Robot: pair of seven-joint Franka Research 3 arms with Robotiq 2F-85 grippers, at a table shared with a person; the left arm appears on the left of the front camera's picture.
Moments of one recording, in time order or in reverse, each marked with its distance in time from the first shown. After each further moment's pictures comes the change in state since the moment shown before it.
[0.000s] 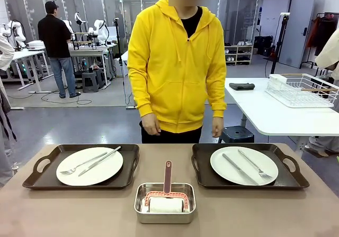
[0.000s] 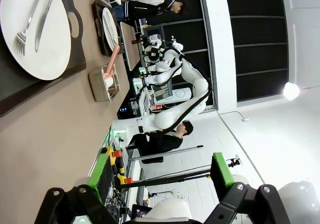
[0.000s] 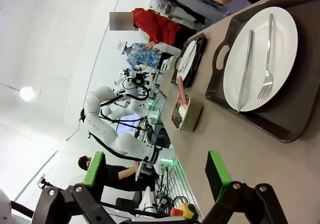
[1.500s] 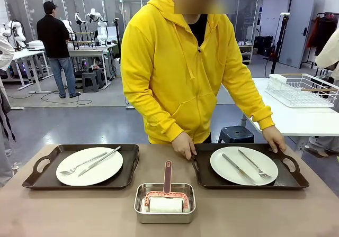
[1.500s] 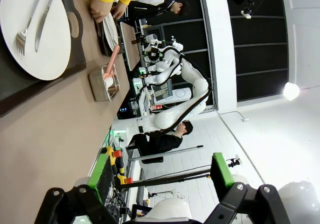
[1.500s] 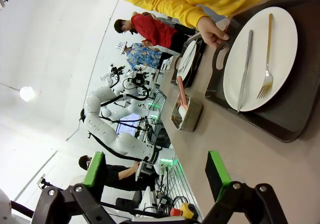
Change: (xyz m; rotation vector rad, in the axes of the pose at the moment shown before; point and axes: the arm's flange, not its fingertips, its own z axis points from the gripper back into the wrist) left arm 0.000 0.000 0.000 0.000 0.000 0.000; right arm 0.000 0.000 0.000 0.000 0.000 0.000
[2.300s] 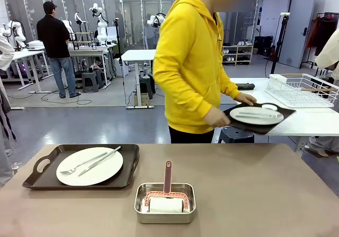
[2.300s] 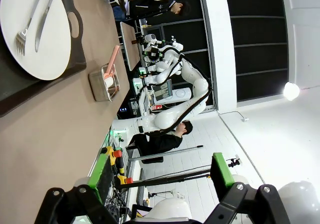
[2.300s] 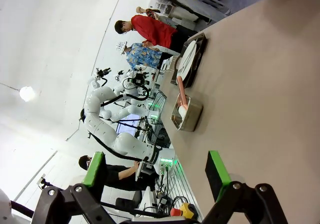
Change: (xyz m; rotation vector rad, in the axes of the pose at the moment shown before) left arm 0.000 0.000 0.000 0.000 0.000 0.000; right arm 0.000 0.000 0.000 0.000 0.000 0.000
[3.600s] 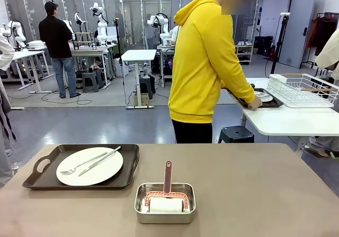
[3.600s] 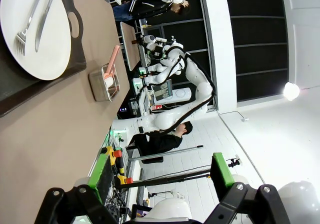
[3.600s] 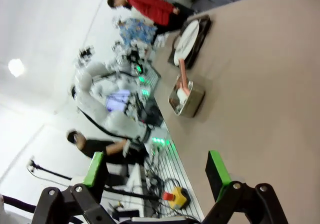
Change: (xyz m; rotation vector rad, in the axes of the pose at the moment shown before) left arm 0.000 0.000 0.000 0.000 0.000 0.000; right arm 0.020 0.037 -0.048 -0.061 0.177 0.084
